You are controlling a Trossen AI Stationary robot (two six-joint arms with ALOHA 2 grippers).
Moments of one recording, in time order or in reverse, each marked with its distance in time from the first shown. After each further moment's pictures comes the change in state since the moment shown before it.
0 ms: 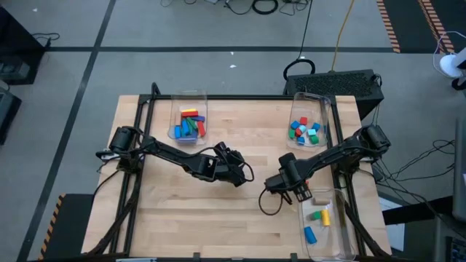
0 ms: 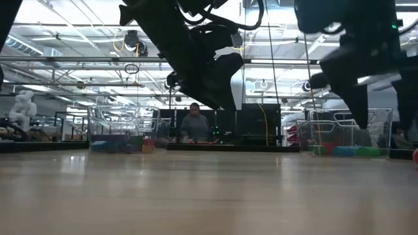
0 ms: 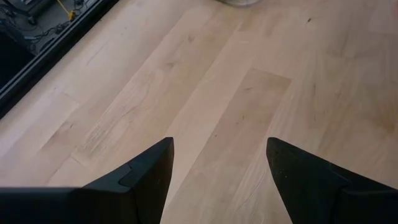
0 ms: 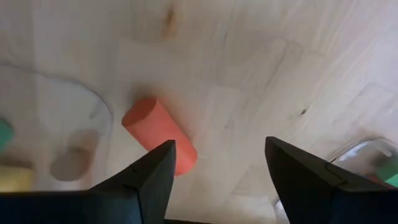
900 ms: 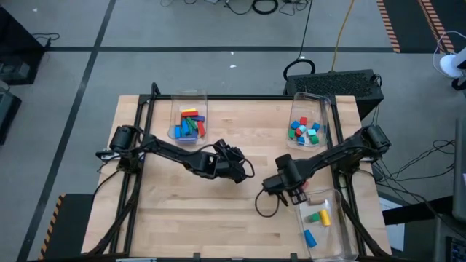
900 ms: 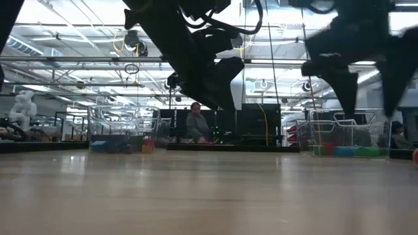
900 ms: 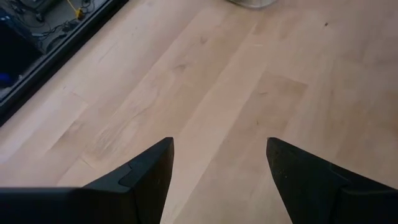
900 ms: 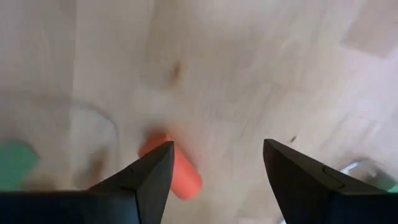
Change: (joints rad) left arm 0.027 0.000 0.000 0.002 -0.004 0.001; right arm 0.010 0.000 0.061 0.038 -0.004 0.048
